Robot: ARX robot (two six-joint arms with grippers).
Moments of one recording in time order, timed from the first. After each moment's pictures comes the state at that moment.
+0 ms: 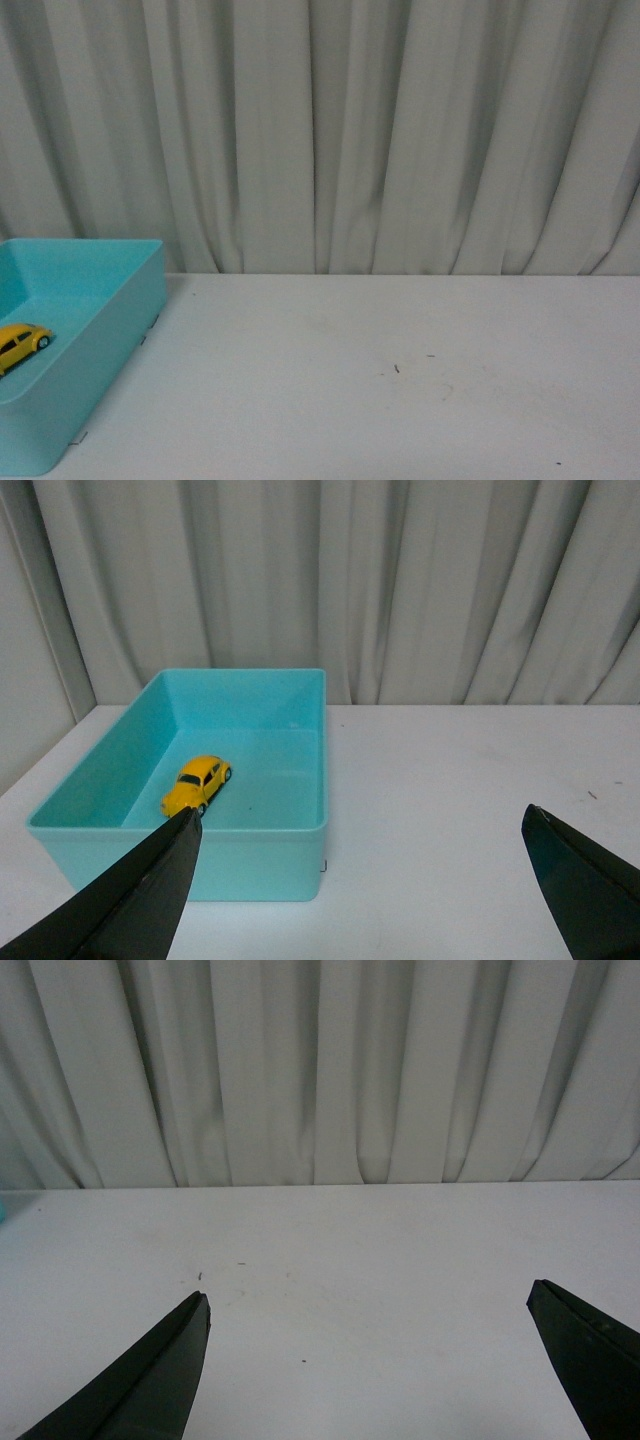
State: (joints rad) left arm 0.00 0.01 0.01 0.00 0.00 0.00; right arm -0.01 0.00 0.01 0.00 0.00 -0.01
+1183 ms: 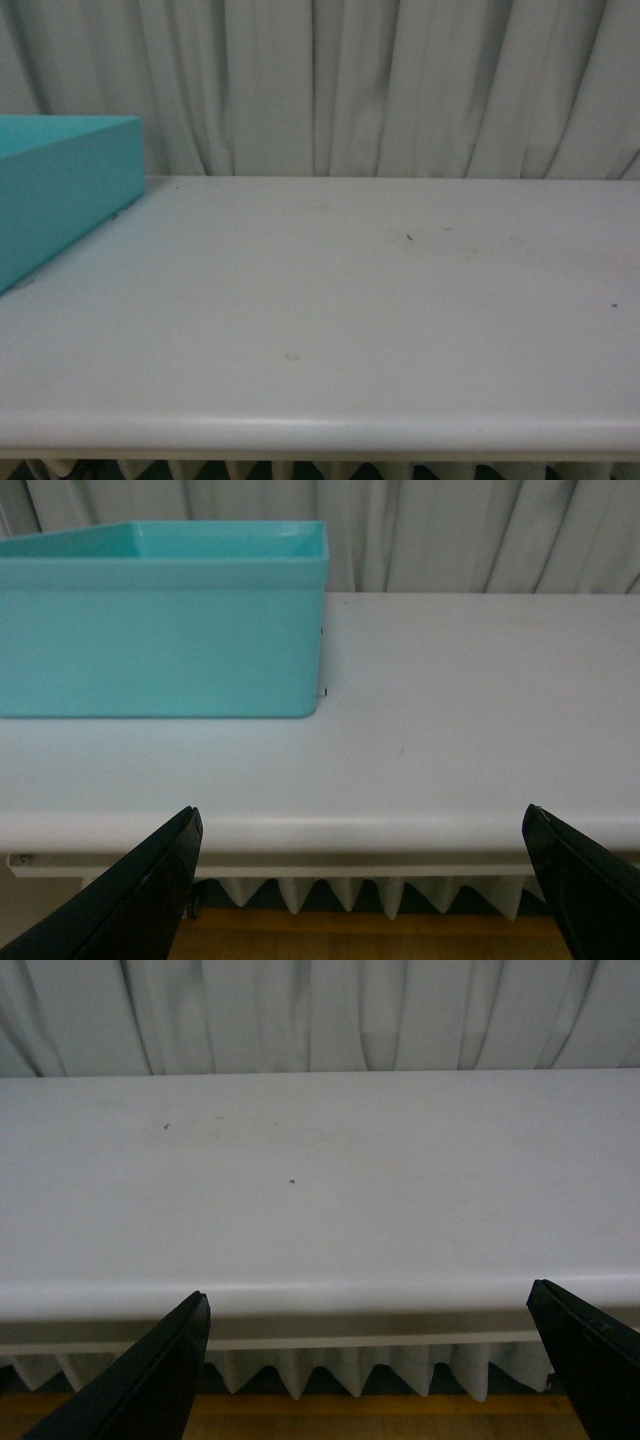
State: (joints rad) left arm 0.00 0.01 0.01 0.00 0.00 0.00; right arm -0.01 0.00 0.01 0.00 0.00 -0.01
